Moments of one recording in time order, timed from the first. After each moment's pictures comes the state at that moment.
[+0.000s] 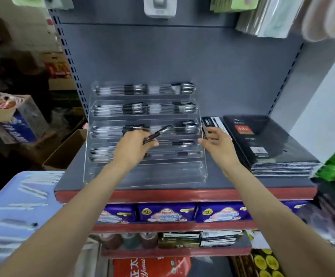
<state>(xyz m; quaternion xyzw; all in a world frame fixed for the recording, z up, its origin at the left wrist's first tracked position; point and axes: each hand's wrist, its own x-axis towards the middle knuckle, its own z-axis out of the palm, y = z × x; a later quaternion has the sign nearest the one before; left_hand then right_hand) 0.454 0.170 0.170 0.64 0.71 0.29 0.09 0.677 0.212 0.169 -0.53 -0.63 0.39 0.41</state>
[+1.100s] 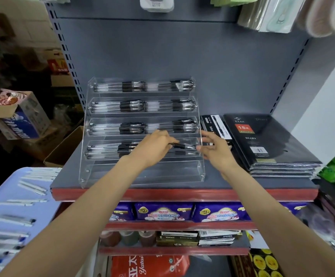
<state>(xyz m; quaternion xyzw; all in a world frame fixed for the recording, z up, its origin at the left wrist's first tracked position) 0.493 0.192 0.166 0.77 0.62 0.12 0.08 0.685 0.223 0.149 -0.50 -0.64 0.45 0.37</state>
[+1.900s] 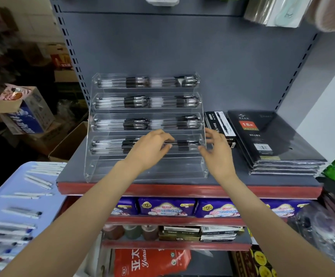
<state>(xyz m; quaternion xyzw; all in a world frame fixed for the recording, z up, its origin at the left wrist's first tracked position) 0.485 0.171 0.159 0.75 0.63 0.19 0.06 0.674 0.202 0.141 -0.53 -0.70 0.28 0.40</state>
